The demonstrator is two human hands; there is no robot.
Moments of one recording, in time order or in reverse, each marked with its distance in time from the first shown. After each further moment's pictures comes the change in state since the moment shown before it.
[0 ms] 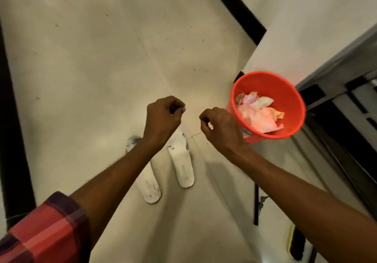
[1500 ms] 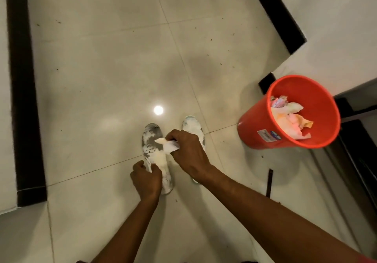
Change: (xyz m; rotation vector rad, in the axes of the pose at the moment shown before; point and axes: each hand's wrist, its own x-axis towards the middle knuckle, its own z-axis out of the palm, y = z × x) left_hand -0.160 -0.173 0.013 -0.165 0.343 -1.003; right_hand -0.036 -0.115 0.128 0.379 -0.333 0.068
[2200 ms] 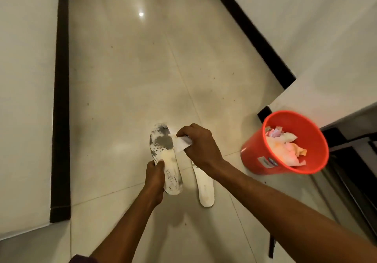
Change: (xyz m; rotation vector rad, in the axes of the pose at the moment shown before) left_hand -0.003 0.106 -0.048 -0.383 -0.427 -0.089; right_hand 0.041 -0.083 -0.089 -0.114 0.123 -0.186
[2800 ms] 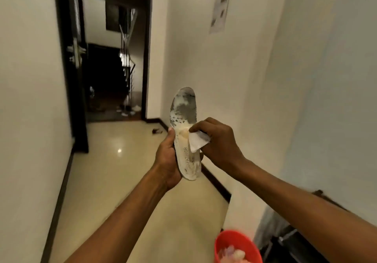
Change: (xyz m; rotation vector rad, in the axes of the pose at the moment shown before) left_hand -0.473 0.394 0.062 -0.508 -0.914 0.503; right_hand -0.033 -0.351 -0.440 -0.318 0.605 -0.618
